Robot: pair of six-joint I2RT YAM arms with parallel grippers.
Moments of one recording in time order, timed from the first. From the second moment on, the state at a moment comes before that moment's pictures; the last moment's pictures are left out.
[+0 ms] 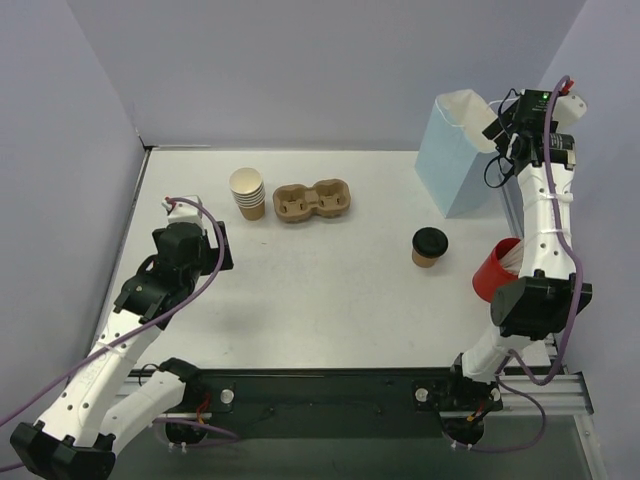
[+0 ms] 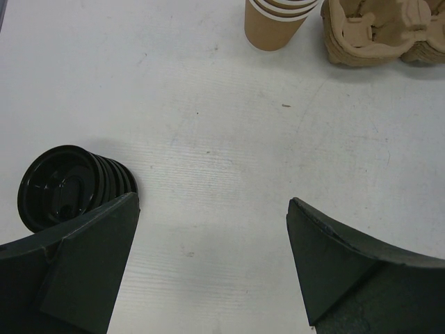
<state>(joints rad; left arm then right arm) -0.41 0.84 0.89 -0.64 -0.40 -0.35 -0.13 1.67 1.93 -0.84 0.36 0.60</state>
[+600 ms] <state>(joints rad) -0.41 0.84 0.89 -0.64 -0.37 -0.35 -0.13 1.88 2.01 -0.83 0.35 0.64</state>
